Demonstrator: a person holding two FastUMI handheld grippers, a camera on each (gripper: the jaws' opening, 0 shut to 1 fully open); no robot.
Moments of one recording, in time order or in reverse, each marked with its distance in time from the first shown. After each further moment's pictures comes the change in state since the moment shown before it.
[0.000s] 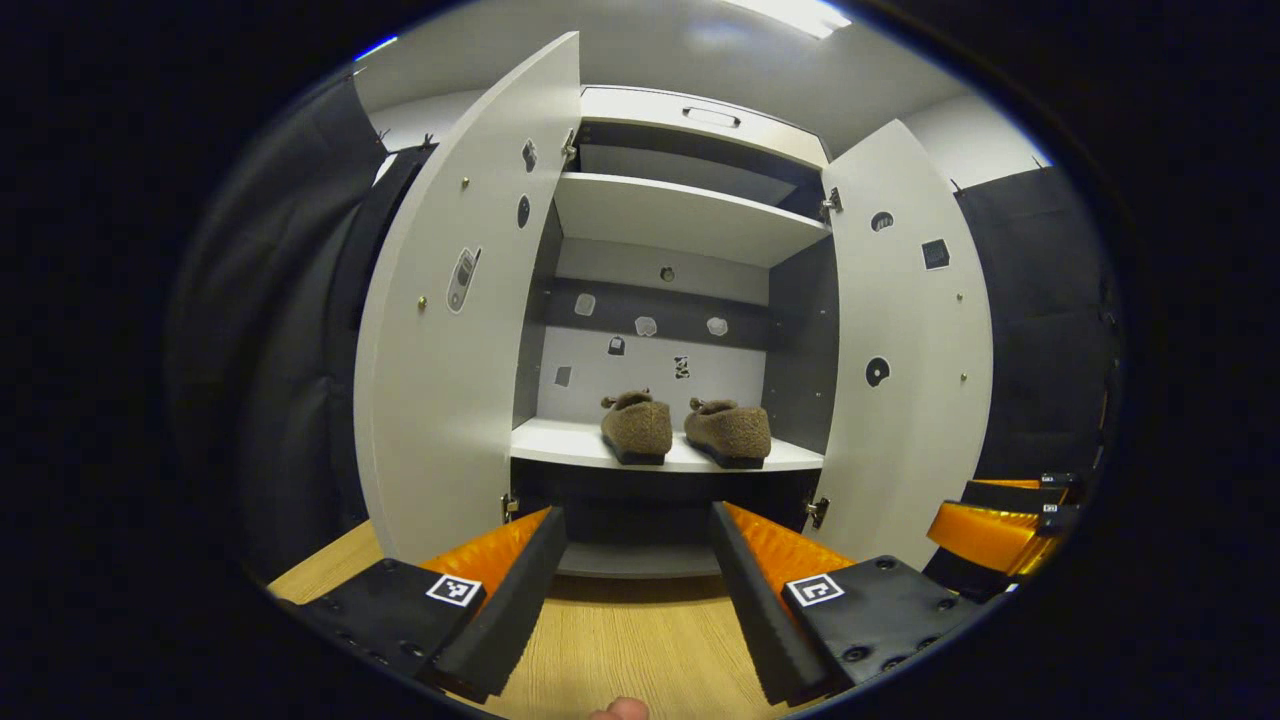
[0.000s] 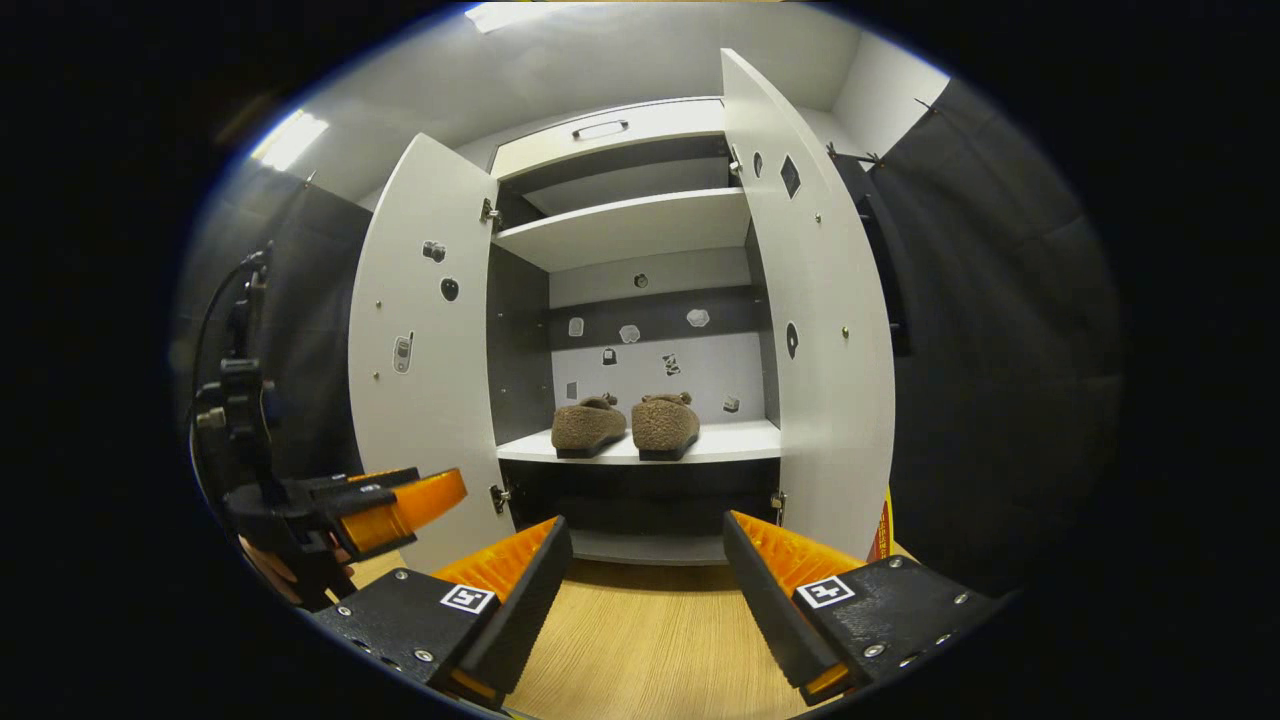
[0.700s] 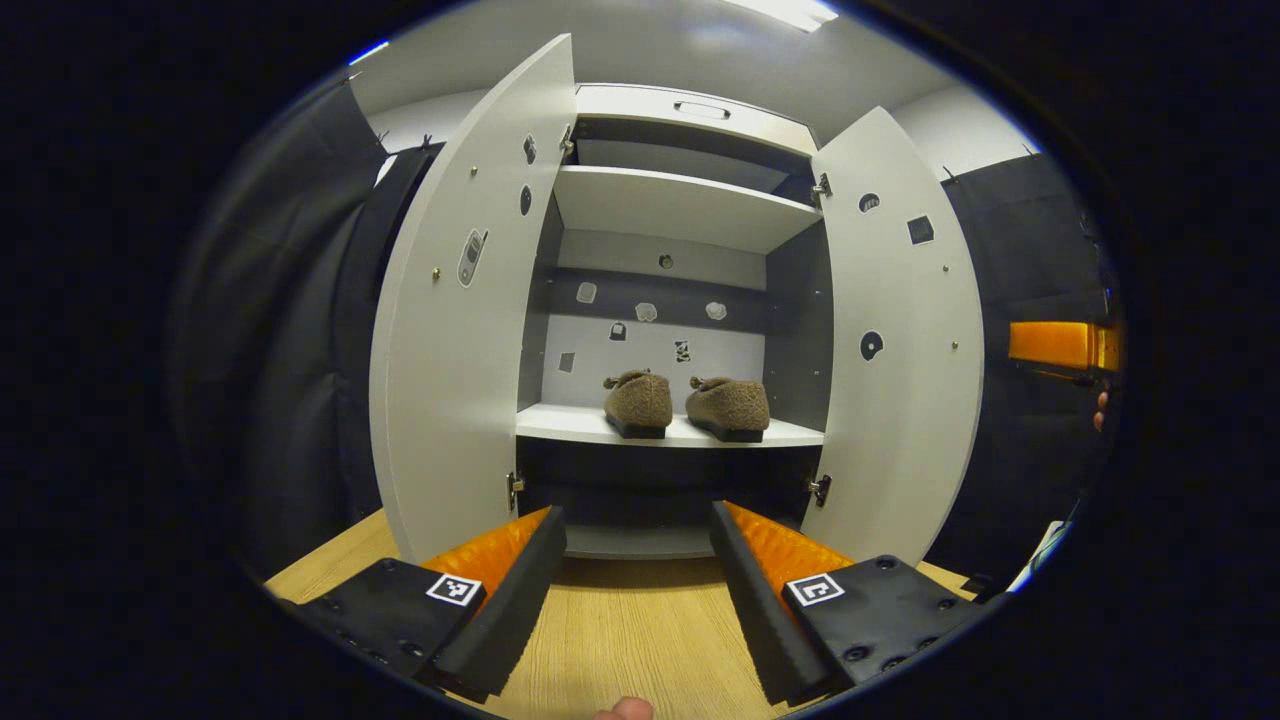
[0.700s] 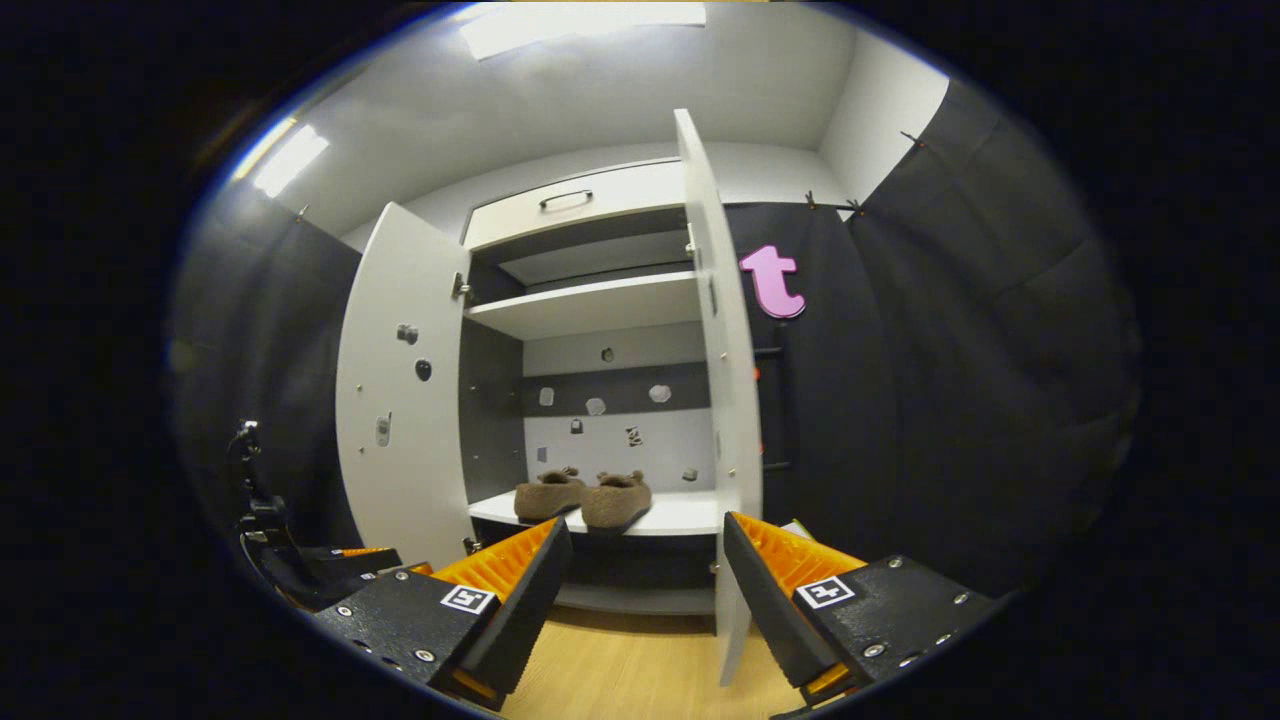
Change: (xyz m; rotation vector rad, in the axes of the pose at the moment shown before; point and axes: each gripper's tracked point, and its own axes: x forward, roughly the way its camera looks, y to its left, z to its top) left arm -0.014 -0.002 -0.017 0.021 -0.003 0.008; right arm -0.038 -0.107 0.125 -0.031 -0.162 -0.084
